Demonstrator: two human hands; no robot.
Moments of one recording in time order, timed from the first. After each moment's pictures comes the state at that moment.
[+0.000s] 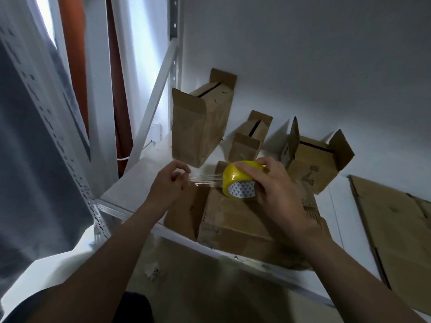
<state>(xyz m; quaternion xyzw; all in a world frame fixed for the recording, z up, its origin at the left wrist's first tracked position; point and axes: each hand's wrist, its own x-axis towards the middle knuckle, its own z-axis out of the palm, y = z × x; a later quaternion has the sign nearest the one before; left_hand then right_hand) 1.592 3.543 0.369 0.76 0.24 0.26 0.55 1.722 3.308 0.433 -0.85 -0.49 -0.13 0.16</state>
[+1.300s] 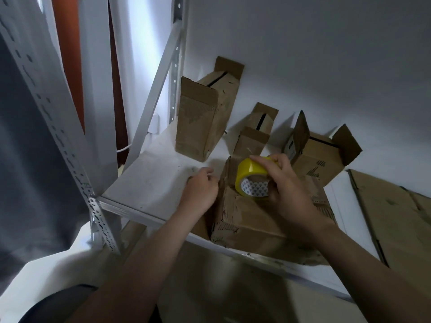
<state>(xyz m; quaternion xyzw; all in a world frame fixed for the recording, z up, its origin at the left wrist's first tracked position) 1.623 3.517 0.356 0.78 0.28 0.14 0.54 1.714 3.325 0.429 -0.86 -0.45 -0.05 0.23</state>
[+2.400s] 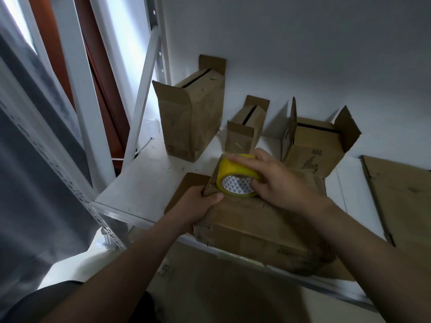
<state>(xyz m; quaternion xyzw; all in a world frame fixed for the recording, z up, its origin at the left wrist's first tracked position) 1.625 3.470 0.360 0.72 0.25 0.03 0.65 1.760 3.292 0.439 -0.79 -0.56 0.04 0.25</state>
